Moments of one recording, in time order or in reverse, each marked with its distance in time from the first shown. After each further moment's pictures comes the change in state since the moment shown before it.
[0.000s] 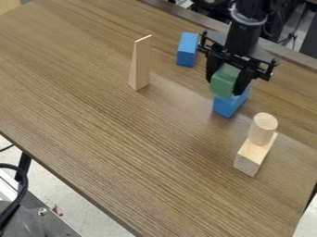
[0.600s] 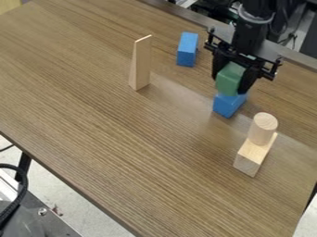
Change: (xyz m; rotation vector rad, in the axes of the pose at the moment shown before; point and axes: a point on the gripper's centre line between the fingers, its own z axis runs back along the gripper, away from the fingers) arm 0.009 0.001 -0.011 0.008 0.026 -0.056
